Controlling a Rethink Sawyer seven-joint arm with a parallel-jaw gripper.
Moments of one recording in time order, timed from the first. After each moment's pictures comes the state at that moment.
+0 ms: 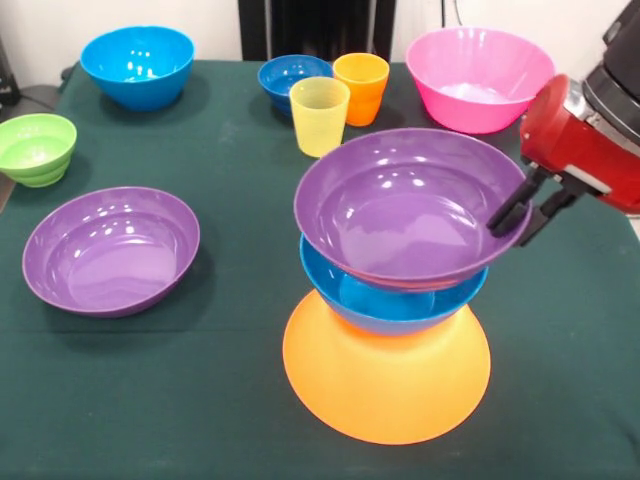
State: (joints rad) arm 0.08 -0.22 0.16 0.44 -0.62 1.42 2.20
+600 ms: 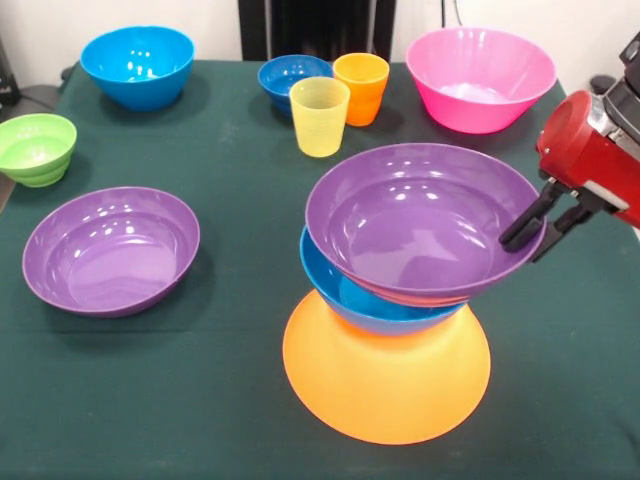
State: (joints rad) arm 0.11 -0.17 0.11 0.37 -0.62 1.42 2.20
